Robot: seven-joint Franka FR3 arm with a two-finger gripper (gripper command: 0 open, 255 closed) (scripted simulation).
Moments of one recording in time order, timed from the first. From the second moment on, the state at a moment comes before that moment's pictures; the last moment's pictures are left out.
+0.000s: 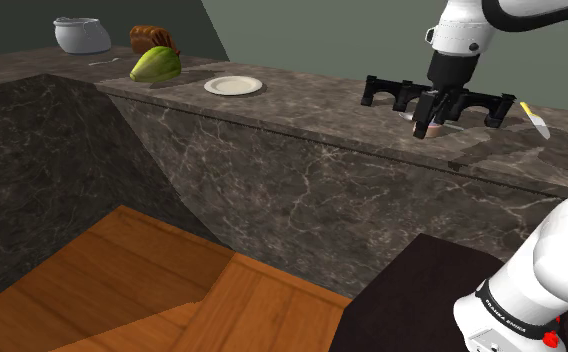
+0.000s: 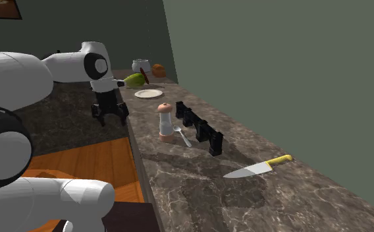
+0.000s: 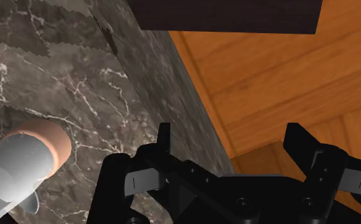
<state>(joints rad) 0.01 -0.75 0.02 -2.37 -0.05 1.58 0.01</state>
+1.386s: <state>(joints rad) -0.02 -0.42 -0.45 -2.08 -0.20 1.73 -0.67</state>
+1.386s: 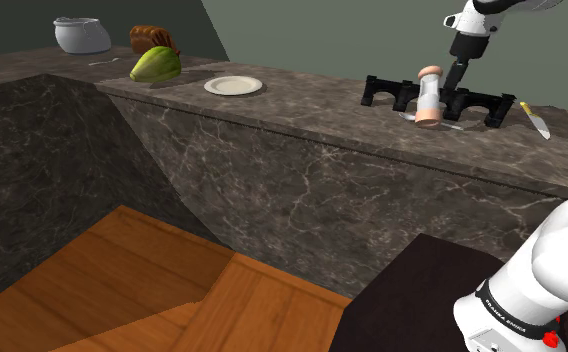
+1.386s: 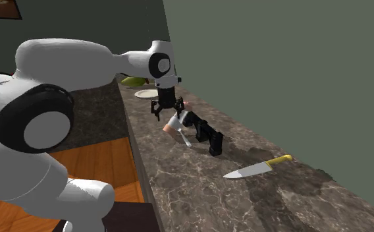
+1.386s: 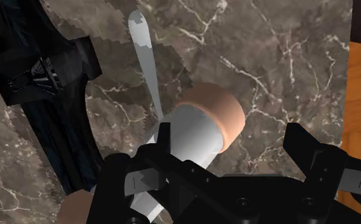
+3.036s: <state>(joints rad) -0.03 0.03 -0.69 -1.76 0.05 1.83 -1.14</state>
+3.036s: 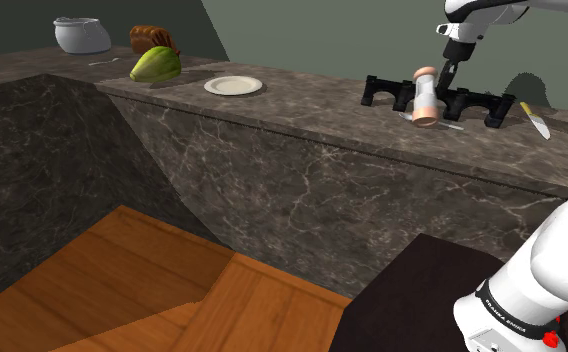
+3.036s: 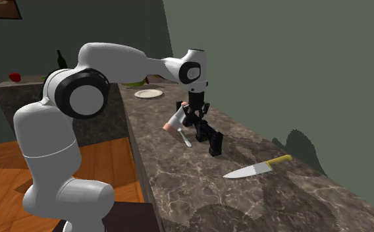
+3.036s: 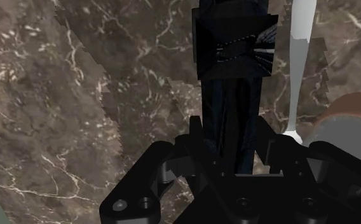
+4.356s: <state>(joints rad) -0.04 0.06 -0.70 -1.54 0.07 1.63 -1.15</state>
